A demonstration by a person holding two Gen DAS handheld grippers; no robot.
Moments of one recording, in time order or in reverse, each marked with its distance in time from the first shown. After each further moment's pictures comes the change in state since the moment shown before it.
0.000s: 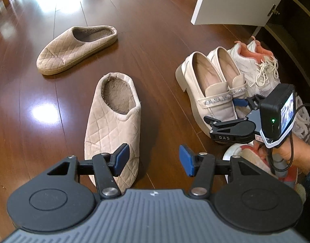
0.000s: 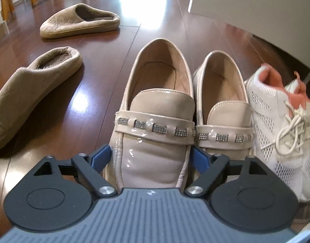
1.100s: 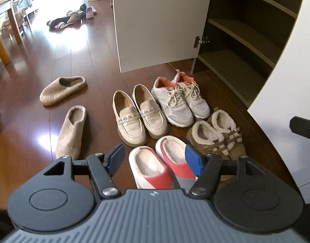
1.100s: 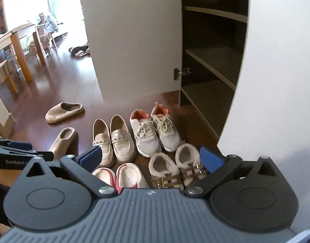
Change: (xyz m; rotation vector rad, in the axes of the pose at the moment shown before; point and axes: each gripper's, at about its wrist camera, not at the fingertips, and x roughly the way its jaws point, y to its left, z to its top) left arm -0.211 -0.282 -0.098 0.007 -0.262 0.057; right arm -0.491 -0.158 -0.110 0.421 -0.245 -0.123
